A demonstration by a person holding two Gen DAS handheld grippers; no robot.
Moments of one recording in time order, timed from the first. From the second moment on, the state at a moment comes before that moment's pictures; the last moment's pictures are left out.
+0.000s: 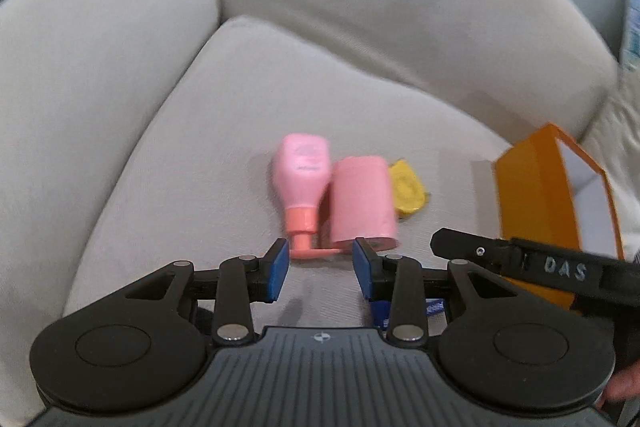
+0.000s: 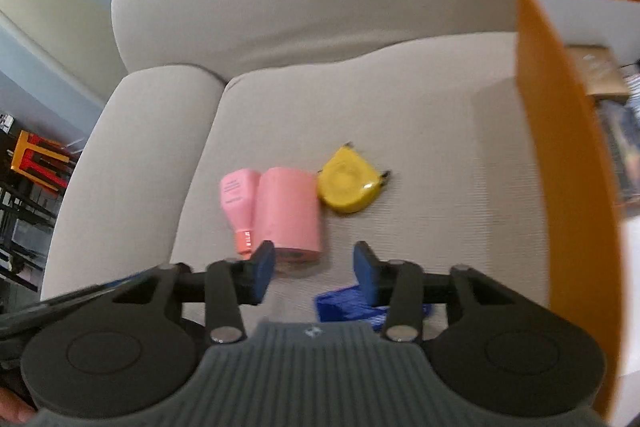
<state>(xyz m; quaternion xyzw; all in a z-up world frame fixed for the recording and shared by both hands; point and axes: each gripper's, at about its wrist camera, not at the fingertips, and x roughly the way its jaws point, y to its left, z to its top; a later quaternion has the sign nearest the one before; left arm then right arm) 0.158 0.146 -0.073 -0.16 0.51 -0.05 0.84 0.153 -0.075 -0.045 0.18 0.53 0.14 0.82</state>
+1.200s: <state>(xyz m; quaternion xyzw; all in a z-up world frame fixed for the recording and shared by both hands) 0.218 0.146 -0.125 -0.16 0.56 -0.07 0.81 0.240 -0.021 -0.086 0.13 0.59 0.19 0.77</state>
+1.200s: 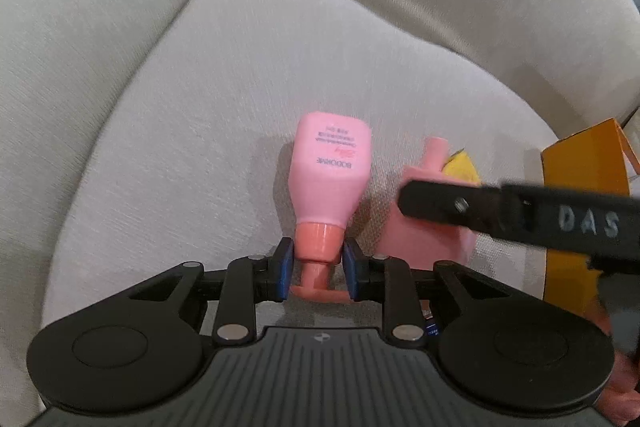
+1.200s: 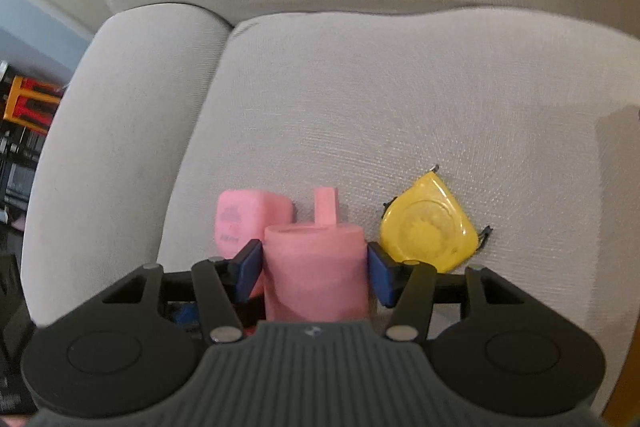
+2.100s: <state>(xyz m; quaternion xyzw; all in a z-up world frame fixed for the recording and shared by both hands) 0.134 0.077 0.008 -0.08 0.44 -0.15 0.88 0.113 -0.120 0.051 0.07 0.43 0.15 0.89</state>
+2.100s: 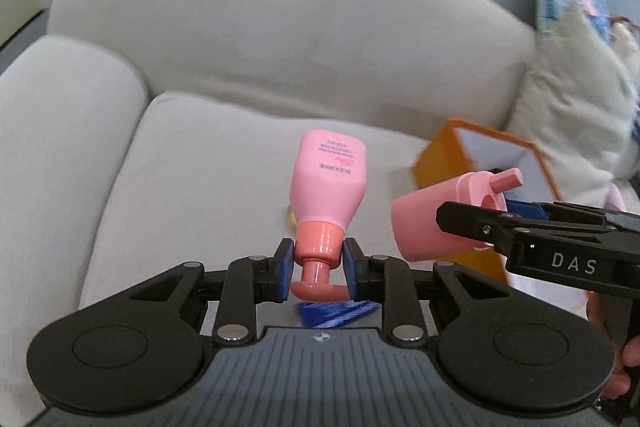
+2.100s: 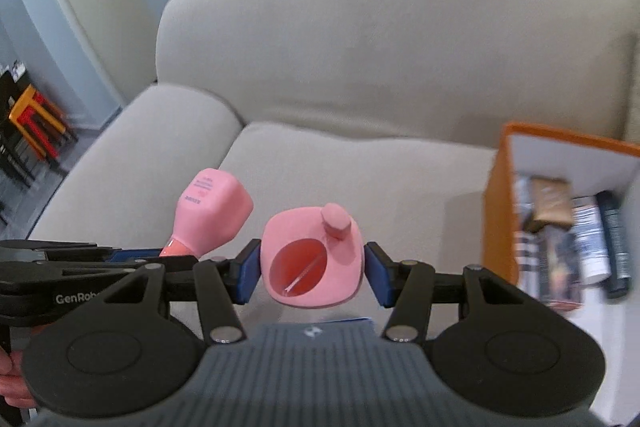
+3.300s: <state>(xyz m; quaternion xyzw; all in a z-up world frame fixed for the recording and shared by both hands) 0.166 -0.184 -0.035 0.22 0.52 -0.37 0.74 0.145 -0.329 -0.054 -0.10 0.54 0.11 0.83</state>
